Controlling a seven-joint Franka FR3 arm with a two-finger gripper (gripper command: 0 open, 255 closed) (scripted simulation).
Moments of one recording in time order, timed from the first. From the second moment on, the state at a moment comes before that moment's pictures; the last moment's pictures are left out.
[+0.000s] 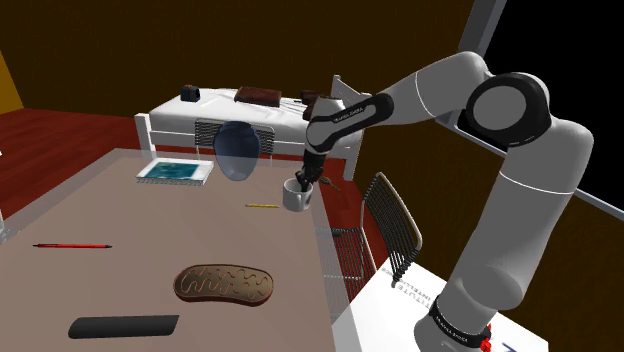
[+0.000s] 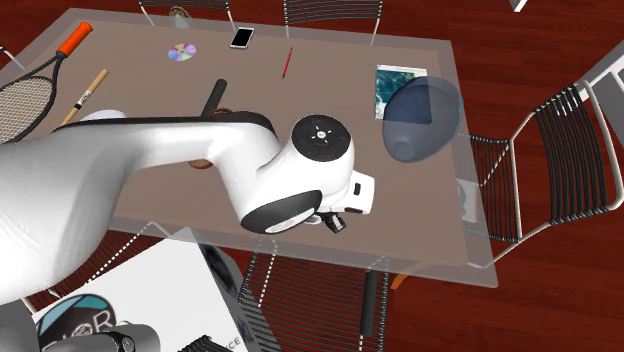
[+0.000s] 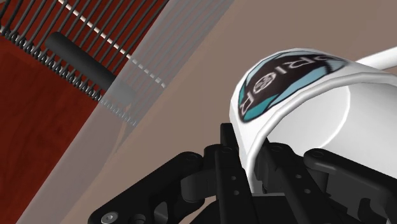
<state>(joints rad) 0.03 0.08 -0.10 -2.14 0.09 2.31 -0.08</state>
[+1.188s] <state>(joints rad) 0.06 -0.04 -0.07 -2.08 0.06 2.13 0.00</state>
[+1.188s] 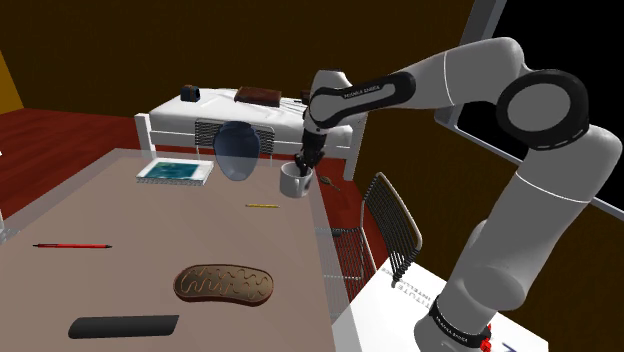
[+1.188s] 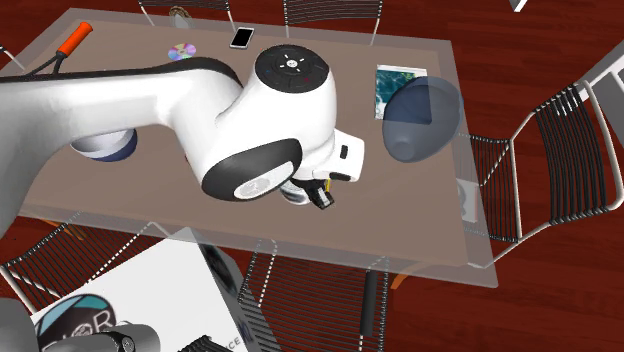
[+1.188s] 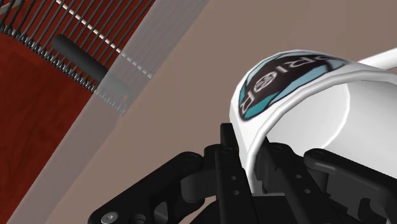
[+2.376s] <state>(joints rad) 0.25 -0.13 0.19 -2.16 0.03 2.13 0.46</state>
